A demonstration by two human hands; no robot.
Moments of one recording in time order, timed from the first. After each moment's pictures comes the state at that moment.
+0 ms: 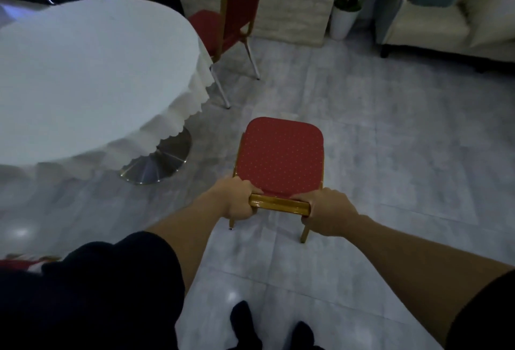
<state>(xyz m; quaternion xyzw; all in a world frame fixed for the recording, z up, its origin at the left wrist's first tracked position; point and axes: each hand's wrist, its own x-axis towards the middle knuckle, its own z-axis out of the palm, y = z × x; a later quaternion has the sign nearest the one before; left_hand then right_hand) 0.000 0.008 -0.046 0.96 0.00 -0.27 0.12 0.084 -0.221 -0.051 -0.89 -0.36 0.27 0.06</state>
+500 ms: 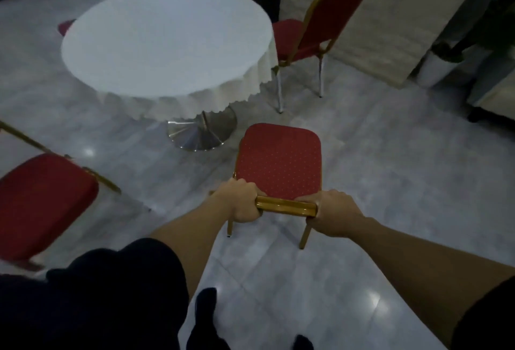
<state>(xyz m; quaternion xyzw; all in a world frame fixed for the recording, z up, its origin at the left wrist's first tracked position) -0.015 -0.084 -0.051 0.93 0.22 -0.22 0.18 0.161 -0.254 -0.049 -0.80 -0.54 0.26 -0.01</state>
